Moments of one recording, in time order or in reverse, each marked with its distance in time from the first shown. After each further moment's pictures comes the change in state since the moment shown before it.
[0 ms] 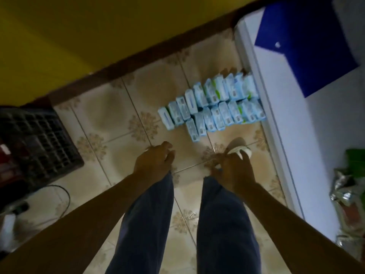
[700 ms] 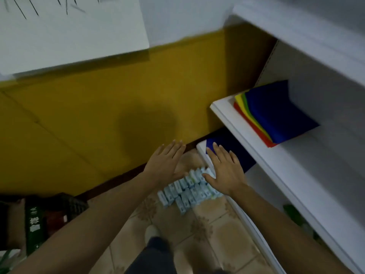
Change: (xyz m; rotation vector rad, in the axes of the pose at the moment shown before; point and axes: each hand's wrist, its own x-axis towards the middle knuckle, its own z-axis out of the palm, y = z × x) left_hand -0.304 0.199 -0.183 0.817 0.564 0.490; right_hand -0.308 -0.003 -0.228 -0.094 0.750 -0.080
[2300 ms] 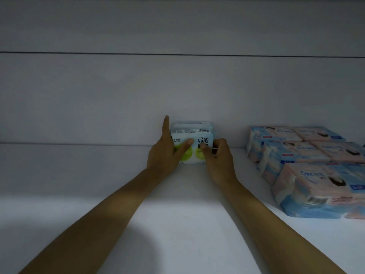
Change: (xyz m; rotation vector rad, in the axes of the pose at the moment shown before) left_hand 0.395 0.542 -0.349 -0.872 0.426 0.795; right_hand -0.161 0.515 -0.251 0.712 1.321 1.077
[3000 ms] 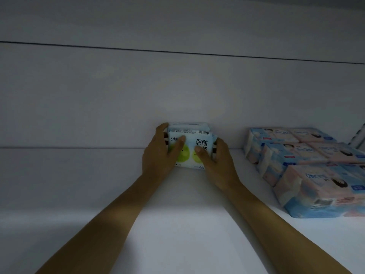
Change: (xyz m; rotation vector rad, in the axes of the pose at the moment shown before) left_hand 0.007 -0.018 0.002 -0.232 0.105 -0.027; right_hand -0.011 -0.012 -0.001 -0.010 -0.048 -0.056
